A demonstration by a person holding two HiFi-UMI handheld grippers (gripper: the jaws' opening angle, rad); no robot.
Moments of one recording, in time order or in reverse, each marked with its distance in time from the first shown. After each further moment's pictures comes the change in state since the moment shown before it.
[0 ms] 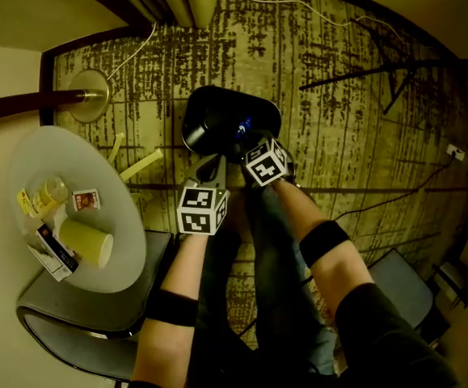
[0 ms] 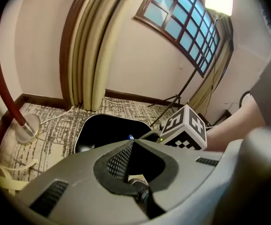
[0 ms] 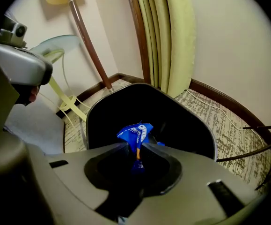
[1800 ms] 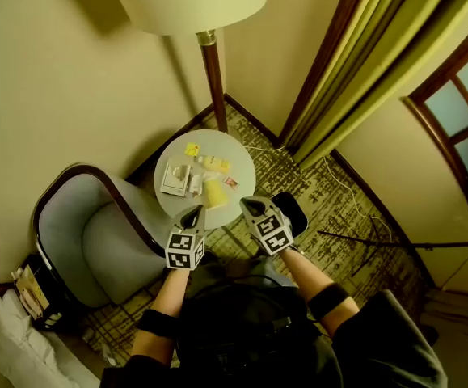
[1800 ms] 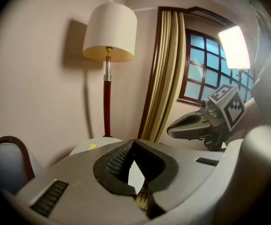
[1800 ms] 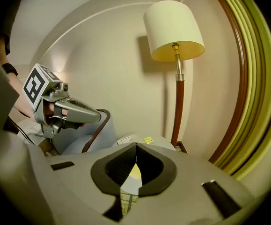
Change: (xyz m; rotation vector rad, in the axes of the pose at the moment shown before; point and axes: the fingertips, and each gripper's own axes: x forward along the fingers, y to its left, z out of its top) left arm -0.613 -0.007 0.092 -0.289 -0.482 0.647; right arm -0.455 0.417 0.324 -0.677 -0.363 0.468
